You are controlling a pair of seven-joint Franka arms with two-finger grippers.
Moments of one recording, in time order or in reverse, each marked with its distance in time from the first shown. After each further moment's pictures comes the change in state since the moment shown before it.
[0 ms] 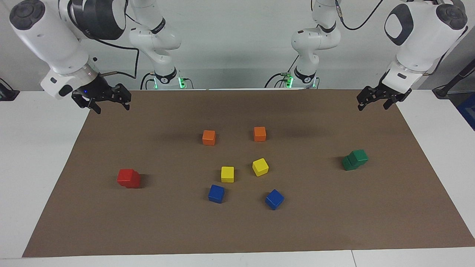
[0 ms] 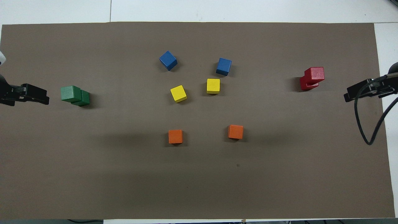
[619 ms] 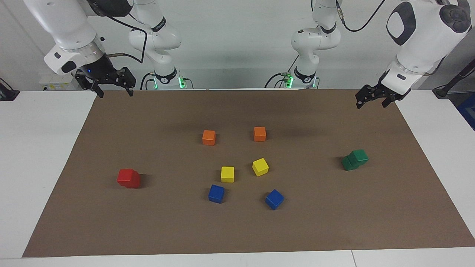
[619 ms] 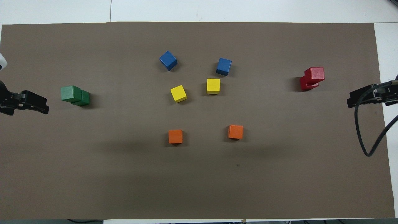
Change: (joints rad) left arm -0.005 -0.024 0.000 -0.003 0.000 -0.107 -0.004; right arm 0.130 -0.055 -0.093 -0.006 -0.026 -0.028 0.117
